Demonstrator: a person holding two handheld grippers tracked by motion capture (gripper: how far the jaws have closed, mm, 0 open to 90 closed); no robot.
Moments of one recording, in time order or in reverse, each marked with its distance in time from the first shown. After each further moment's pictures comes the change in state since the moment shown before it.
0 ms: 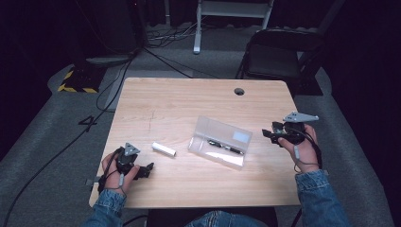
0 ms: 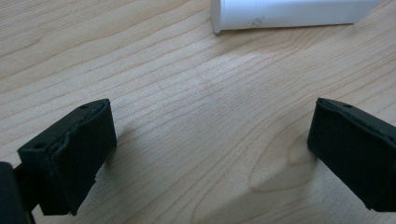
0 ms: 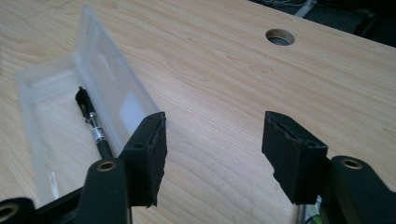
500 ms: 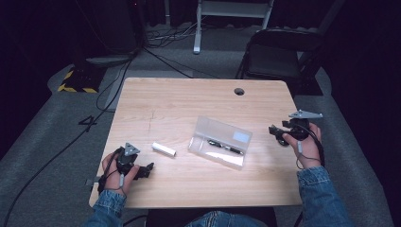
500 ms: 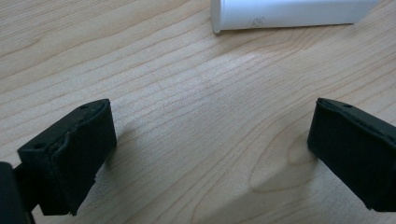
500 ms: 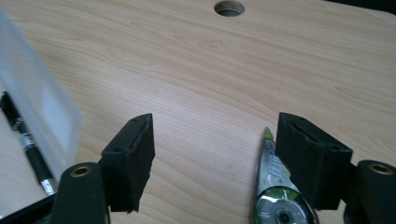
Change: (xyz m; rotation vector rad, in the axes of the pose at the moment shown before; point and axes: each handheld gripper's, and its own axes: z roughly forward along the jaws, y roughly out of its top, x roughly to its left) left arm 0.000 0.000 0.000 0.000 0.001 0.001; right arm -0.034 -0.013 0.013 0.052 -0.107 0.125
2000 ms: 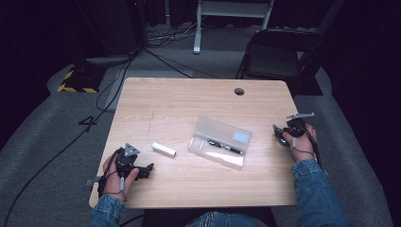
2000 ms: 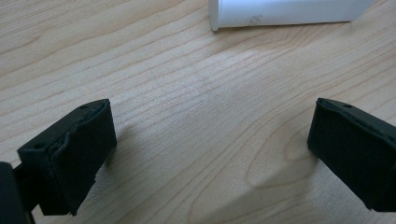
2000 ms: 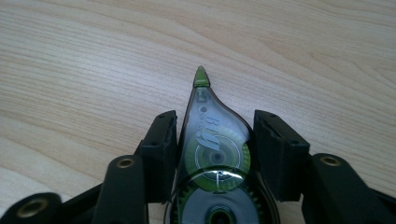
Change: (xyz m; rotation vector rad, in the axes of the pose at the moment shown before) left arm -0.001 -0.001 -0.001 0.000 0.001 0.002; right arm -0.047 -0.029 0.058 0.199 -0.105 0.079
